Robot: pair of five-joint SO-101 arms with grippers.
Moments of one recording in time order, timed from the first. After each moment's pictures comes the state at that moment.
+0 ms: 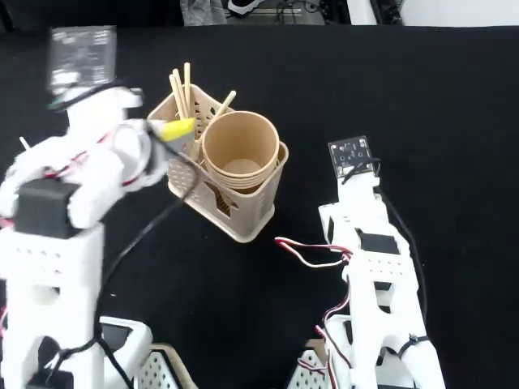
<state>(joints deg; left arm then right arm) -1.0 -37.4 1.4 83.6 8.4 5.6 -41.2 73.4 29.3 17.3</state>
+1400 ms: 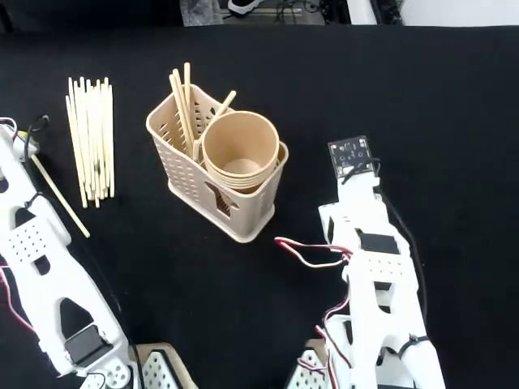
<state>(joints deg) -41.1 79.7 -92.4 85.8 11.6 5.6 -41.2 73.4 29.3 17.3</state>
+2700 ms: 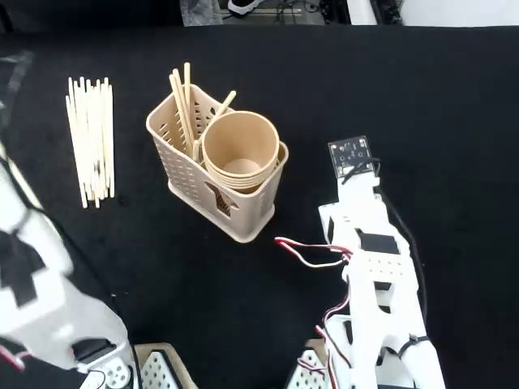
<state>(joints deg) -31.6 0.3 -51.5 100.9 6.4 5.6 -41.2 73.4 29.3 17.3</state>
